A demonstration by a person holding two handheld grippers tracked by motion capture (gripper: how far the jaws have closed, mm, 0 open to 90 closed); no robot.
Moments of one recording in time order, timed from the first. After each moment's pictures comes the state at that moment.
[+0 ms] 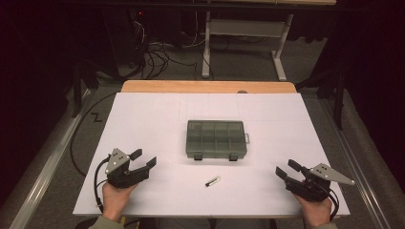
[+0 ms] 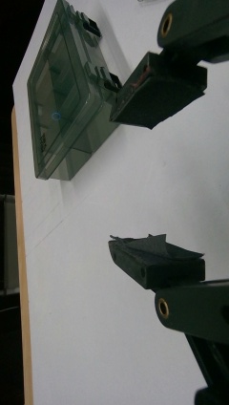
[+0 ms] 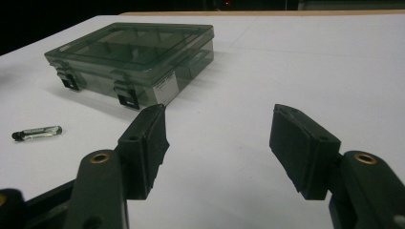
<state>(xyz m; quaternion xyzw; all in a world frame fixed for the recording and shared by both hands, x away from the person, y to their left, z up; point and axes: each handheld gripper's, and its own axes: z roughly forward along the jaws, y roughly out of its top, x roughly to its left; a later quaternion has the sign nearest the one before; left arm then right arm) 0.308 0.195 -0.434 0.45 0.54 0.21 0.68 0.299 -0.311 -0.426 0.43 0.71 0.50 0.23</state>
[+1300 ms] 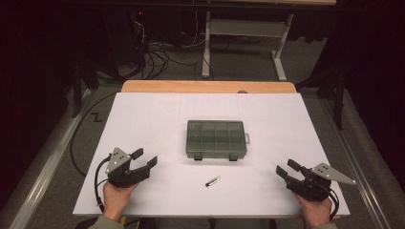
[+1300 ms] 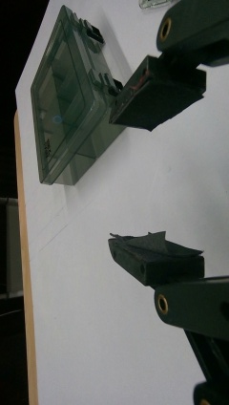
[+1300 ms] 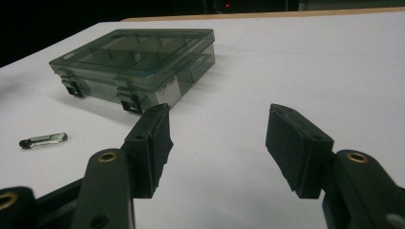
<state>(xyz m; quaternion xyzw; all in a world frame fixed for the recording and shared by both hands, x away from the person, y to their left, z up) 0.308 0.192 -0.431 0.45 0.54 0.21 0.68 0.299 -0.311 -0.424 0.44 0.71 0.51 0.22</state>
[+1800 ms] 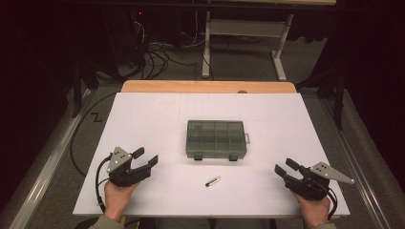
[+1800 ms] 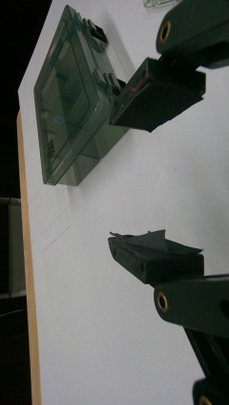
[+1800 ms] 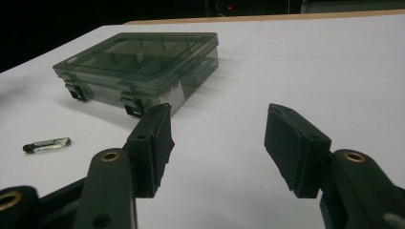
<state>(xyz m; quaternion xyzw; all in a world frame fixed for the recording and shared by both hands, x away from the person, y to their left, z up) 0.311 0.190 -0.430 0.44 0.54 0.21 0.69 0.302 -0.307 -0.424 0.43 0.70 0.52 0.22</state>
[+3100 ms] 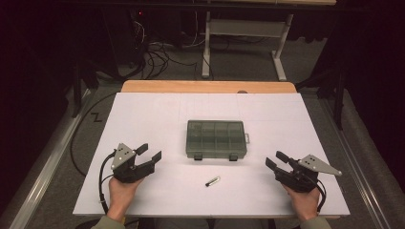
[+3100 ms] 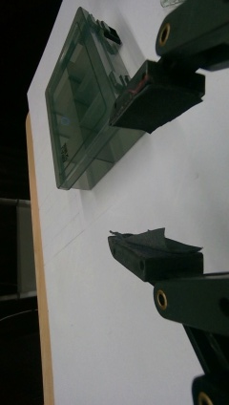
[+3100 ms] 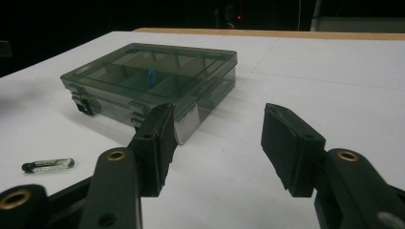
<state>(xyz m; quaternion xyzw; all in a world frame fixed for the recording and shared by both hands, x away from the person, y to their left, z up) 0.319 0.180 -0.424 0.44 0.53 0.21 0.70 0.319 -0.281 -0.418 0.40 0.71 0.53 0.23</state>
